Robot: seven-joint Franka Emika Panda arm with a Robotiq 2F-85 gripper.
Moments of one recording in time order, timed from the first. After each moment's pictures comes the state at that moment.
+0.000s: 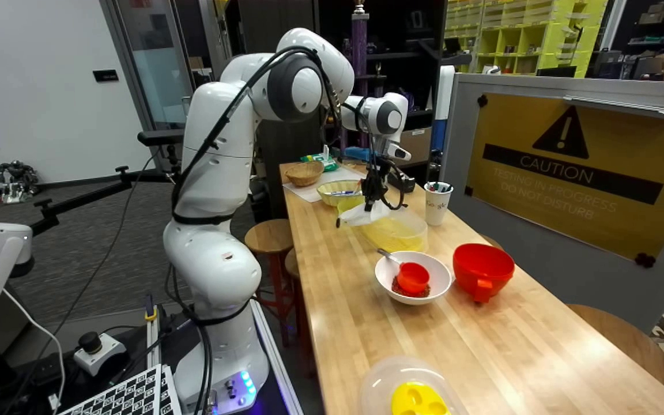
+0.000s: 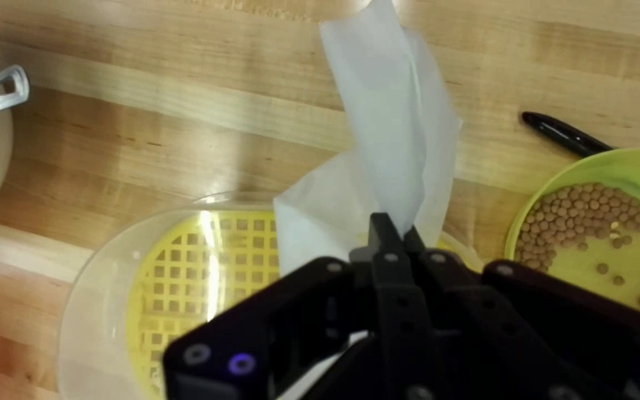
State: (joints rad) arm 0.26 0.31 0.12 -1.74 -0.01 1.69 0.48
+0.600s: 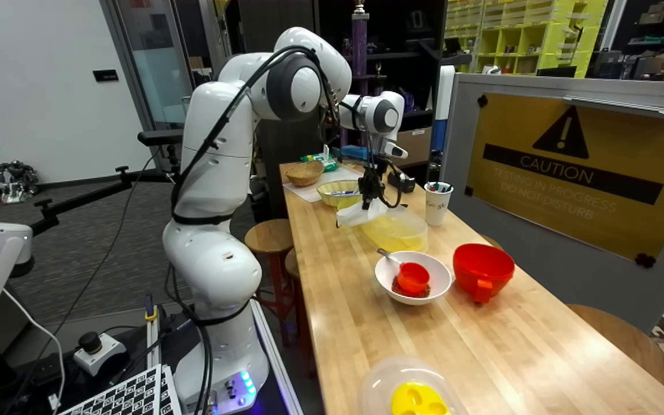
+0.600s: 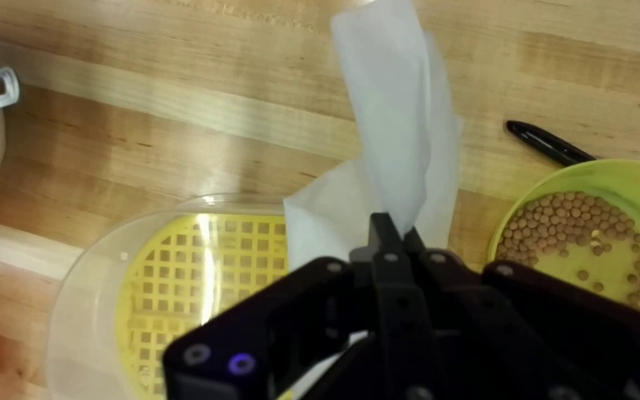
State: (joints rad) arm 0.27 0.31 0.13 -1.74 -0.01 1.69 0.48
